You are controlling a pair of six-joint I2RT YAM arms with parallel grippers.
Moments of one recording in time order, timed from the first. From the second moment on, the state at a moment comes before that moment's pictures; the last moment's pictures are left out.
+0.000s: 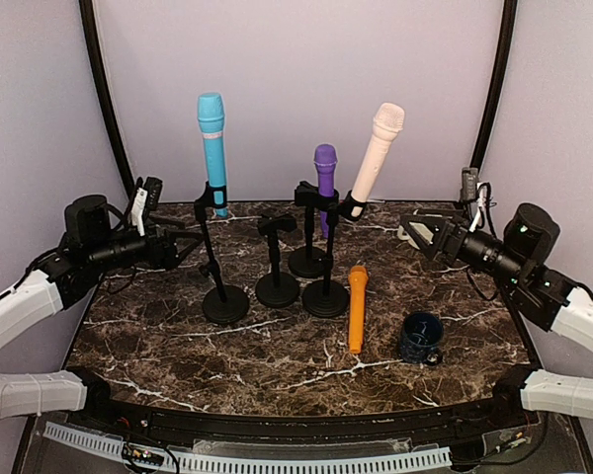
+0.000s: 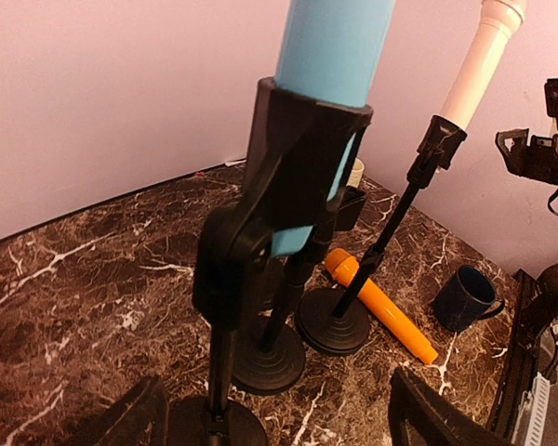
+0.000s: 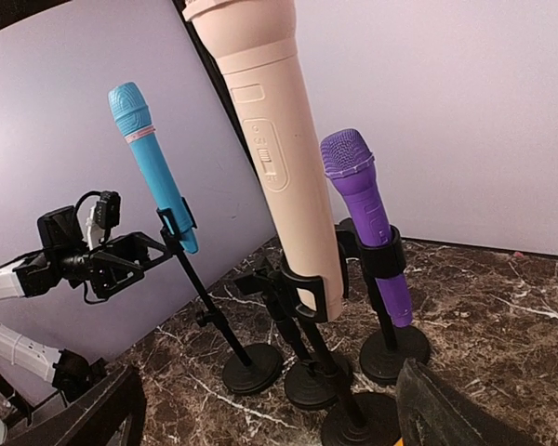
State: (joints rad) left arm -0.34 0.95 0.71 0.00 0.51 -0.09; right arm 0.56 0.77 0.62 0.20 -0.34 0.40
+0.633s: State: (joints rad) left arm -0.34 0.83 0.45 0.01 0.43 -0.73; right arm 0.56 0.75 0.58 0.22 -0.19 0.45
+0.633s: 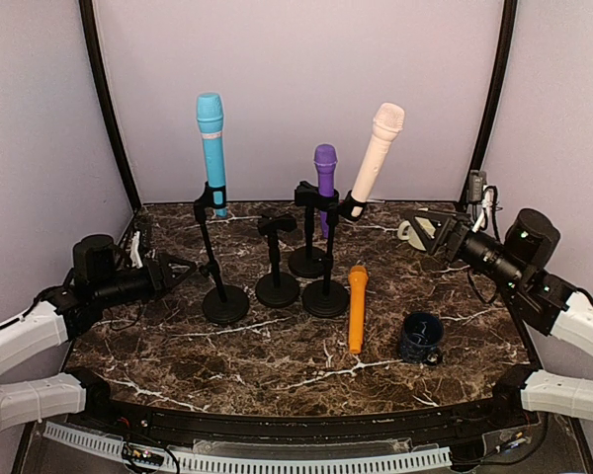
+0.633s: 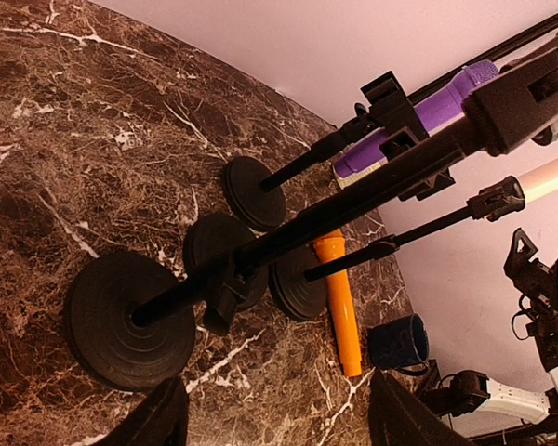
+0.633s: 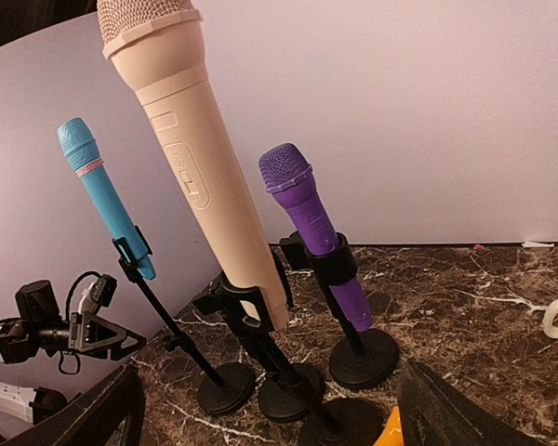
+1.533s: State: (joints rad) left arm -0.34 1.10 0.42 0.30 0.41 -0.86; right arm 0.56 0.78 0.58 0.25 -0.18 0.46
